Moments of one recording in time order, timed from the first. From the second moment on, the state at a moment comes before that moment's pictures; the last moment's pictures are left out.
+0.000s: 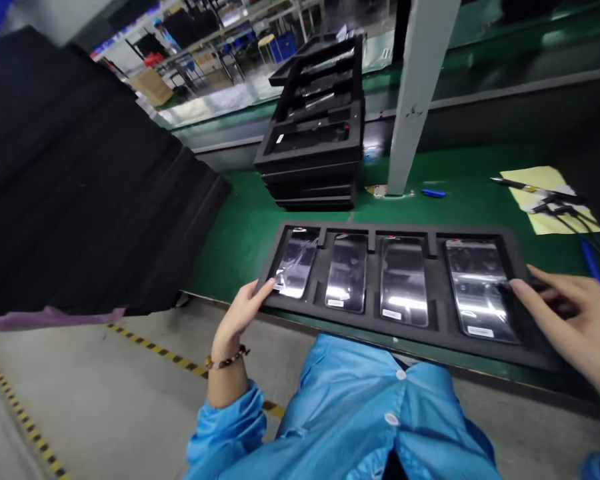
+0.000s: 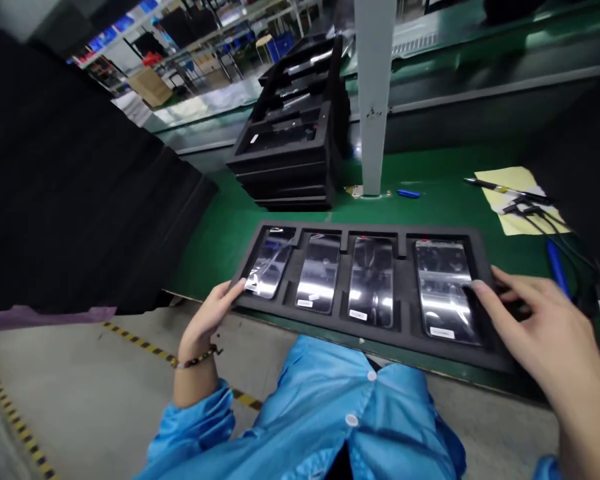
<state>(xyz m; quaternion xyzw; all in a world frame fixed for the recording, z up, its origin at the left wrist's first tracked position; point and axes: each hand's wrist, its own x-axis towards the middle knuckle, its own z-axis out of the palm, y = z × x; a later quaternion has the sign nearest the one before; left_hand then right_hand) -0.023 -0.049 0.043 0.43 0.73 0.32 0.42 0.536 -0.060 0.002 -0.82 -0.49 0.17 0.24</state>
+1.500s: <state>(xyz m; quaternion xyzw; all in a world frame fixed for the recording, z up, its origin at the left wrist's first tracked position) 0.062 0.020 0.074 0.68 0.70 0.16 0.13 0.450 -0.075 0.066 -0.79 -0.61 0.02 -0.04</state>
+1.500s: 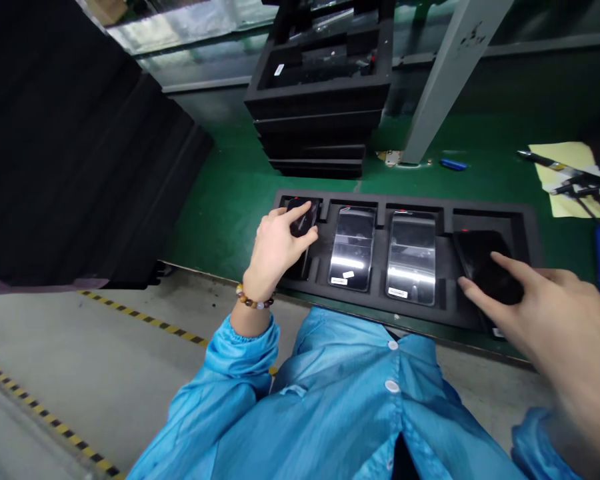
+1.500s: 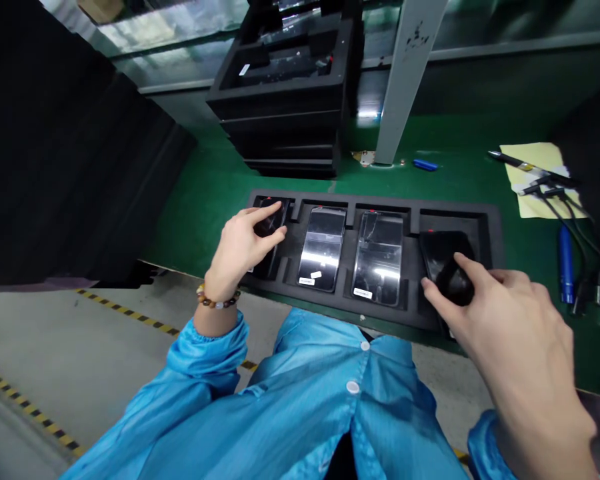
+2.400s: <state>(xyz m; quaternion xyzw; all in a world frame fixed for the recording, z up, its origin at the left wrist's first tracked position) 0.194 0.003 0.074 0.75 0.66 0.03 0.07 0.347 -0.022 0.088 -0.71 -0.70 0.07 -0.03</state>
